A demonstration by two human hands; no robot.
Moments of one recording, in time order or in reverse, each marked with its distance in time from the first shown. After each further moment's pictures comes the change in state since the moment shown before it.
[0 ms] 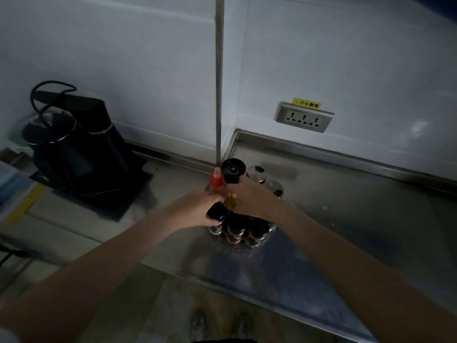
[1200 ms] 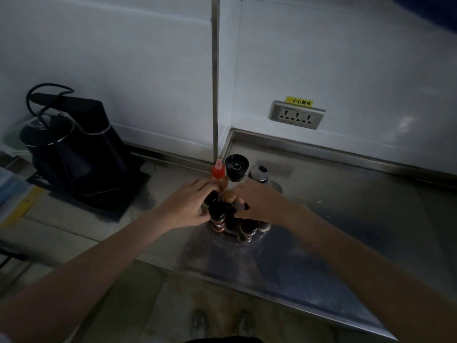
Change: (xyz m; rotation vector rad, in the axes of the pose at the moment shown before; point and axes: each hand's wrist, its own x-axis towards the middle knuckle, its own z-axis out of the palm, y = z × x) left_hand -0.022 -0.013 0.004 0.041 0.294 0.181; right_hand -0.031 -0.002 0.004 -0.002 0.004 0.008
